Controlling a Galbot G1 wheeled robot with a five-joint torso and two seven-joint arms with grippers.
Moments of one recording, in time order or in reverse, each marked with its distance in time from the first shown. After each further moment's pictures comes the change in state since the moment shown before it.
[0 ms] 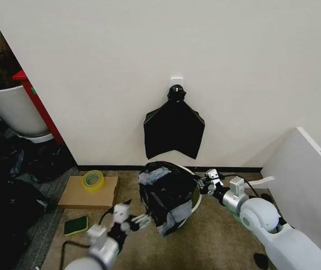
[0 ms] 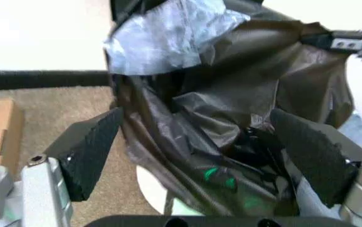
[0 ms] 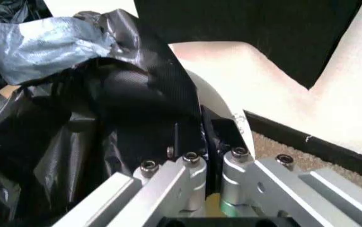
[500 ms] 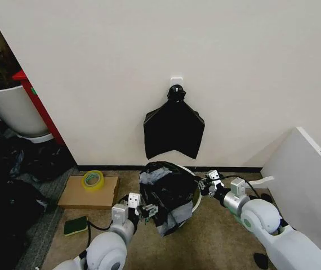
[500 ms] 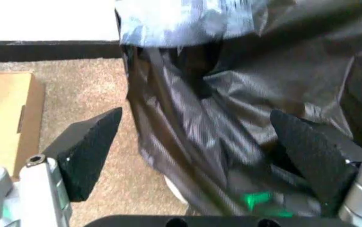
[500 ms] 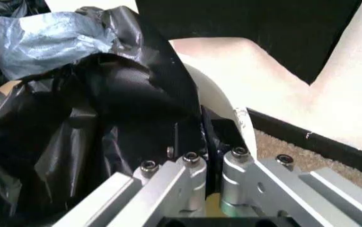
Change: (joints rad) left arm -0.219 -0.086 0.133 0.112 -0.097 0.160 -0.220; right arm -0.012 0.006 0.007 0.003 -0.010 -0.006 -0.002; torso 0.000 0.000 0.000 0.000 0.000
